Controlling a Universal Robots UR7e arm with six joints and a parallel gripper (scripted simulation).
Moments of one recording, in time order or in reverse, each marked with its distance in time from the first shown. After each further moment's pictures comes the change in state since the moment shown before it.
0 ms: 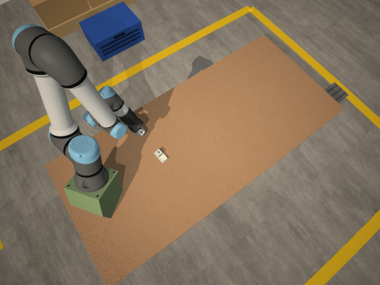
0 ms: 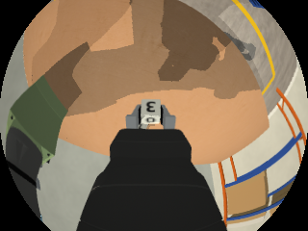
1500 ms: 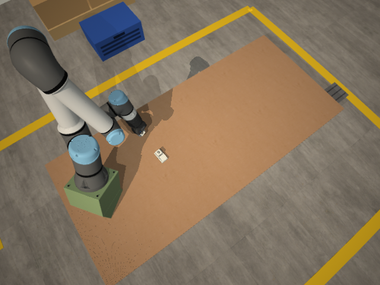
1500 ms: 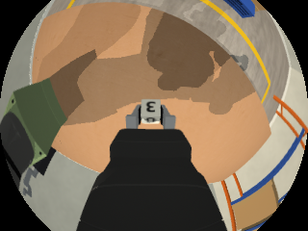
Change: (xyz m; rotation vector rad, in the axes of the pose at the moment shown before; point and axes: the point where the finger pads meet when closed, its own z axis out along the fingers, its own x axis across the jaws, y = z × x) arm 0.000 0.003 0.001 0.264 -0.001 -0.002
